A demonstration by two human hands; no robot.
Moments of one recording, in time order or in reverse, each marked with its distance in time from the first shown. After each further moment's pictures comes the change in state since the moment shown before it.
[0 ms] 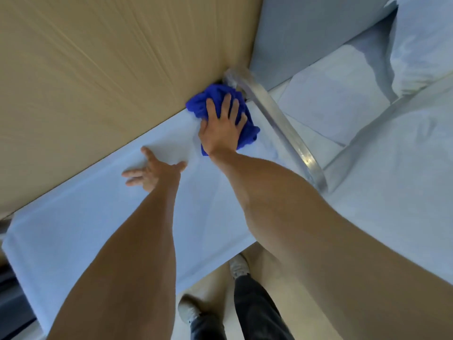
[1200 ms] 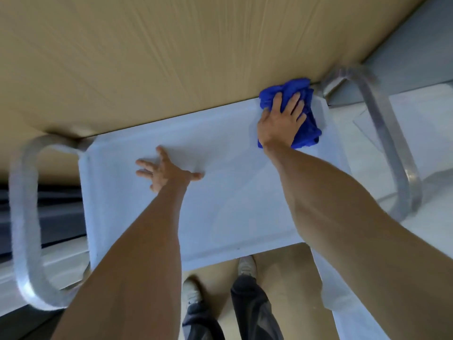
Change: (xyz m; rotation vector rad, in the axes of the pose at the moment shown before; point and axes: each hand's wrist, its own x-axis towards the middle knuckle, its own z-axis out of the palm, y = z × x) left_hand 0.043 -0.181 -0.054 -0.104 0.028 -0.086; right_hand -0.028 -0.061 0.038 -0.097 0.025 -0.080
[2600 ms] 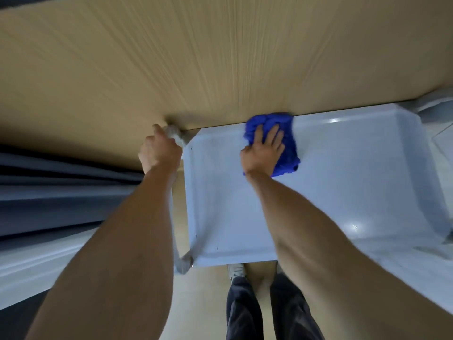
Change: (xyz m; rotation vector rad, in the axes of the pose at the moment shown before) left_hand 0.108 -0.156 -0.205 0.112 0.386 0.247; right_hand -0.183 -0.245 0.049 0.158 -0.102 -0.131
